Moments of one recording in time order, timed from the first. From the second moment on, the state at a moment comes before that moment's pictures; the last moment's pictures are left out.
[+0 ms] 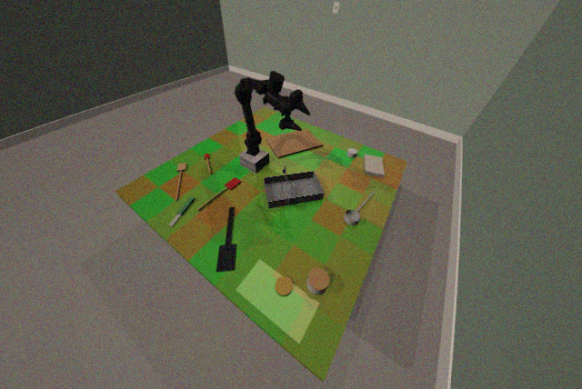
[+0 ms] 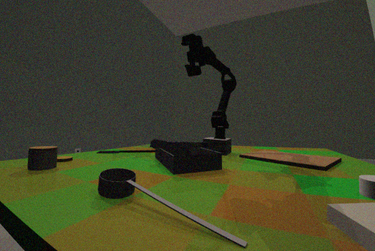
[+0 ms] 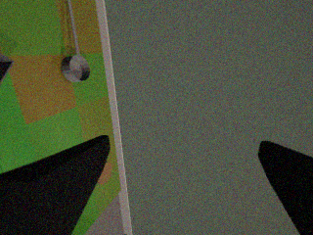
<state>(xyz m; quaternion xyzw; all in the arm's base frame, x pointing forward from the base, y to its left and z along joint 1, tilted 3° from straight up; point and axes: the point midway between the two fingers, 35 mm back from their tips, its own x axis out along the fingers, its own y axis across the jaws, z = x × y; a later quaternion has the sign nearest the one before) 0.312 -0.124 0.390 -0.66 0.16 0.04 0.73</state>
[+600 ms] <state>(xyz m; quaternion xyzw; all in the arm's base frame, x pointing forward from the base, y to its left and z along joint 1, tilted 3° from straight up) 0.329 -0.170 0.097 -0.65 0.36 0.51 0.44</state>
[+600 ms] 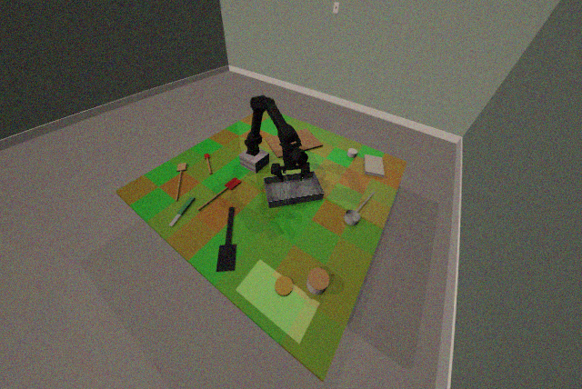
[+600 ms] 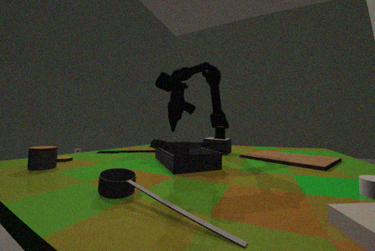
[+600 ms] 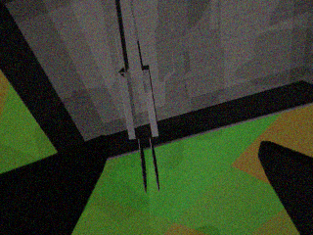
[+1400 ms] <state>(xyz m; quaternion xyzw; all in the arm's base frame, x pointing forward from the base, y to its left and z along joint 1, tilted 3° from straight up) 0.313 -0.168 0.047 -0.62 0.34 0.59 0.38</state>
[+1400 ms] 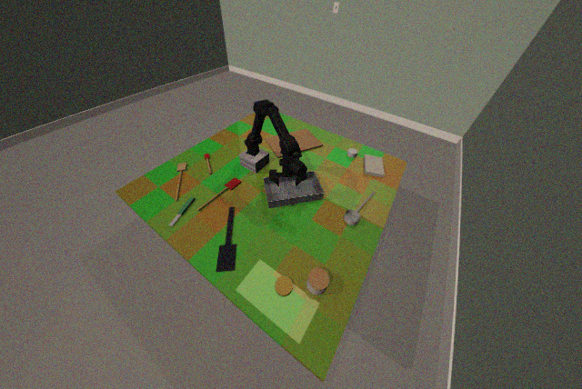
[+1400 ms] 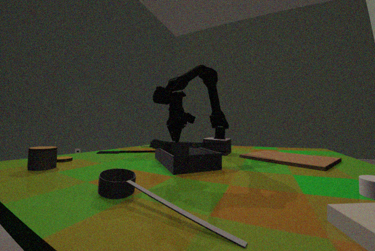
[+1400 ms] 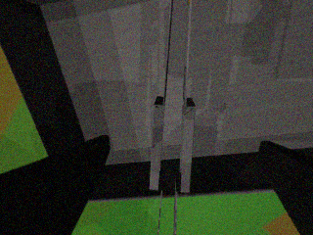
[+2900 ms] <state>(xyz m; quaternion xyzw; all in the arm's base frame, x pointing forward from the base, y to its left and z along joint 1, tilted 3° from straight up) 0.315 -0.166 -0.007 -0.62 0.34 0.60 0.38</state>
